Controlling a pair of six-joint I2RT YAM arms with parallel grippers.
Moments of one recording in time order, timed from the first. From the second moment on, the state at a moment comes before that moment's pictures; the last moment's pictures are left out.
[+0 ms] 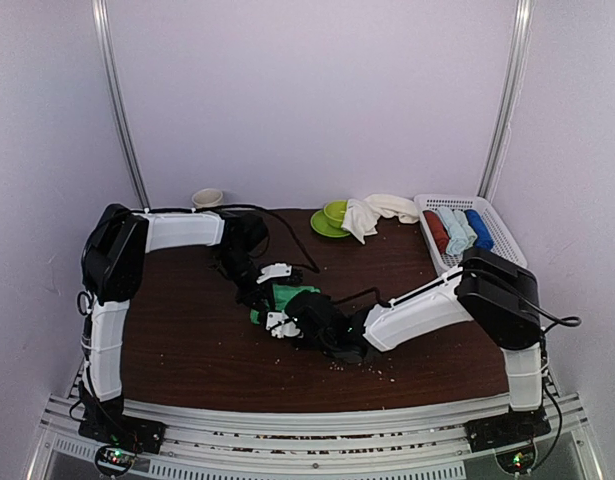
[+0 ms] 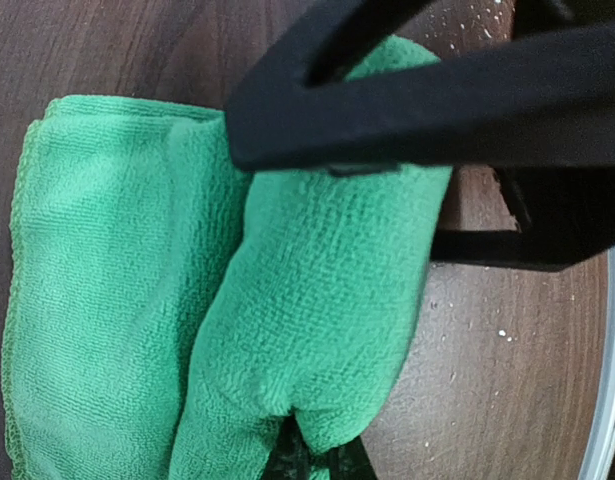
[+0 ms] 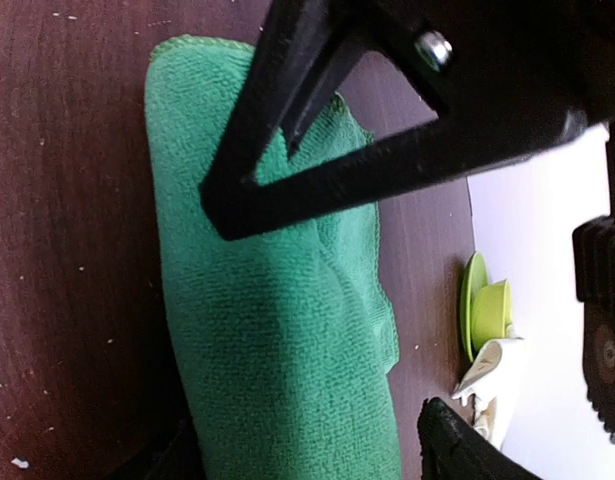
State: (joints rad) left arm -0.58 2.18 1.66 -0.98 0.54 0.90; right arm 1.13 2.09 1.21 0.23 0.61 -0.74
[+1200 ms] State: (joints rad) left arm -0.44 1.81 1.20 -0.71 0.42 0.84; right arm 1.03 2.14 1.45 -0.16 0.20 -0.60
